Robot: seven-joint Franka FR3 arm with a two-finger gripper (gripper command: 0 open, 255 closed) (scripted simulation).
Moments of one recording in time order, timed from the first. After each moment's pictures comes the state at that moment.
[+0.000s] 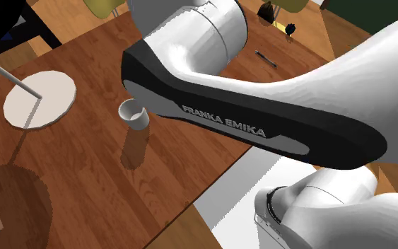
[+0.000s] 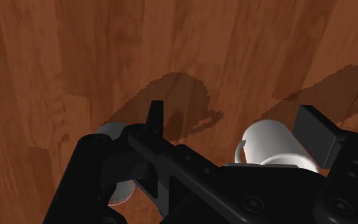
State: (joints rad) arm 0.09 -0.37 0.16 -2.29 0.00 1.94 0.06
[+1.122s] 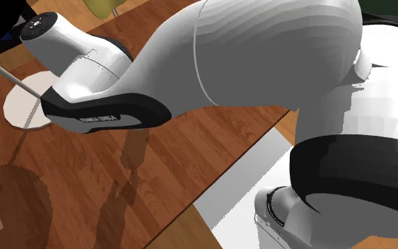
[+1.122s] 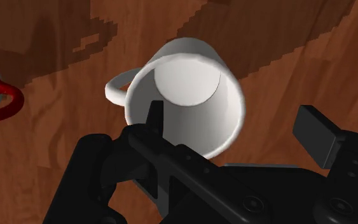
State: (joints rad) arm 0.20 0.24 0.30 -1.85 -0.13 2.06 0.31
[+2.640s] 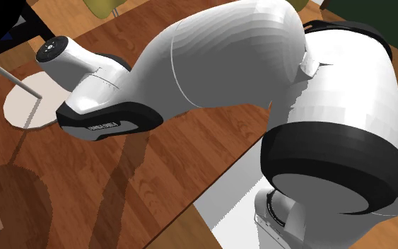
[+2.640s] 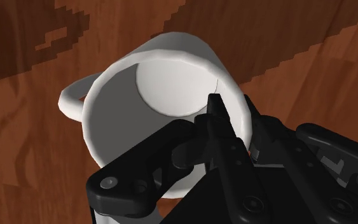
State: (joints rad) arm 0.22 0.34 0.29 -1.85 -0.16 2.15 0.34
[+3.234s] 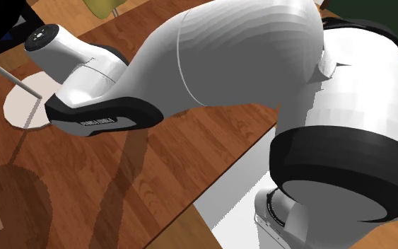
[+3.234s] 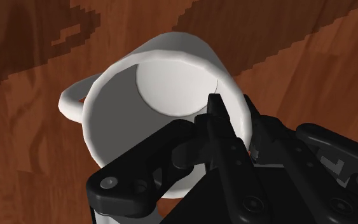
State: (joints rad) arm 0.22 0.31 0.30 -1.82 -0.15 2.09 0.33
